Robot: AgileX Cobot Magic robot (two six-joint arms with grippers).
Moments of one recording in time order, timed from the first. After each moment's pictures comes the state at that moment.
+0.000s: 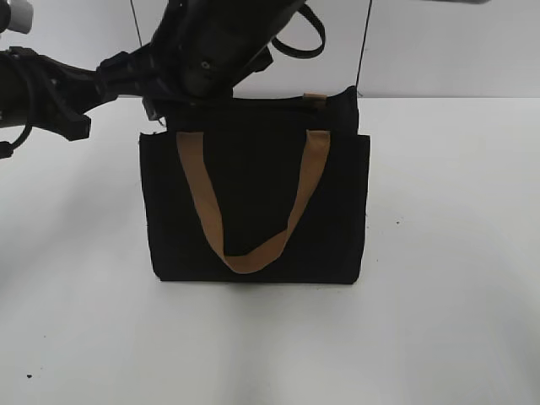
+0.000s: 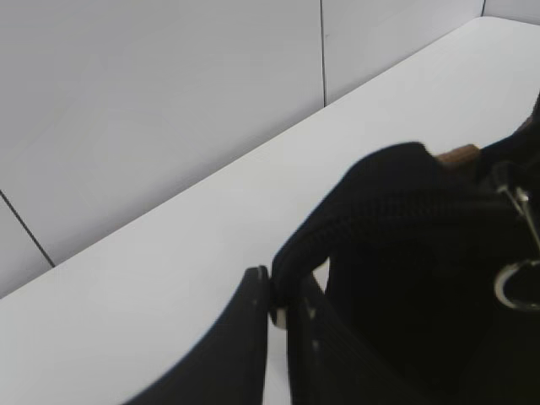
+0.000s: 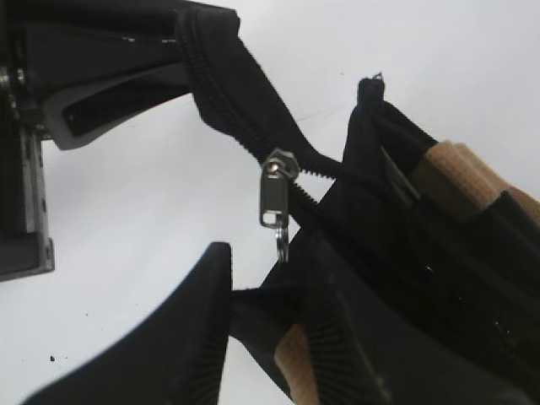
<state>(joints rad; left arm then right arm) -0.09 1.57 -0.79 1.12 -0.65 -0.63 0.81 1.94 -1.64 0.02 0.62 0.20</state>
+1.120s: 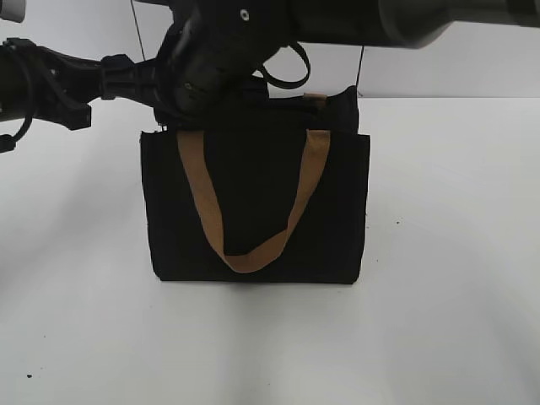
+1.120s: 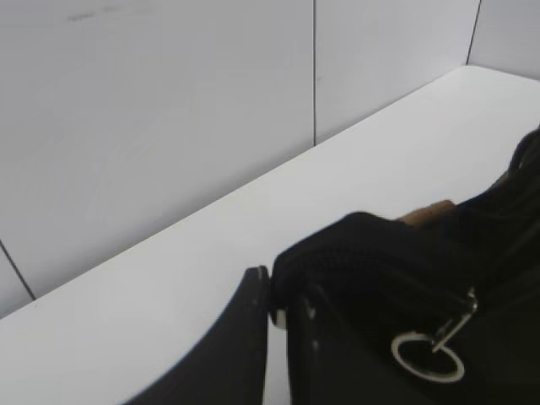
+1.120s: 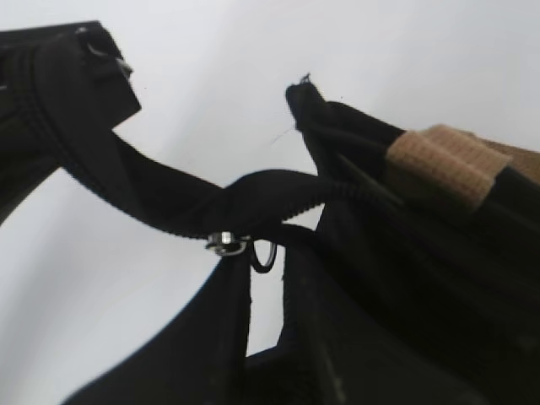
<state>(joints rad) -0.09 1.57 -0.79 1.06 -0.71 -0.63 0.81 2.01 -1.65 -0.10 0.54 0.58</state>
